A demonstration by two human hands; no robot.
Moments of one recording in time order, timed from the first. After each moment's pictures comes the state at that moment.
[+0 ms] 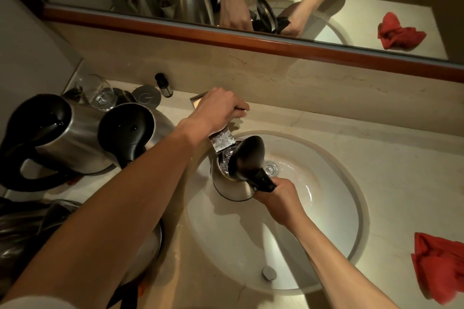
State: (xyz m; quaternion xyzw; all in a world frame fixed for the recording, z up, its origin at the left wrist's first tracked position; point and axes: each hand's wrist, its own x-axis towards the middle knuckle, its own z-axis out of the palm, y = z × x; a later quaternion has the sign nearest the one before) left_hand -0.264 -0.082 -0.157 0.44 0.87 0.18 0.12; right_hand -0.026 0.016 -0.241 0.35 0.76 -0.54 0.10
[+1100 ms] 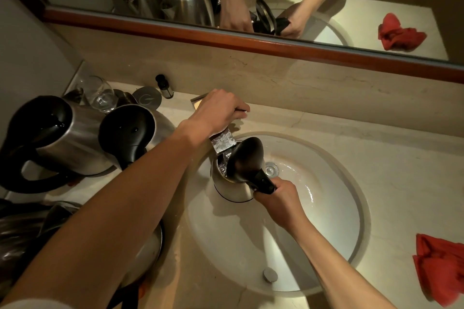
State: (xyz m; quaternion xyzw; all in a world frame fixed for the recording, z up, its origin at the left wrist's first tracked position) left_hand -0.266 -0.084 -0.160 0.44 0.87 0.17 0.12; right_hand -0.026 0.014 -0.237 0.33 0.78 -0.52 0.08
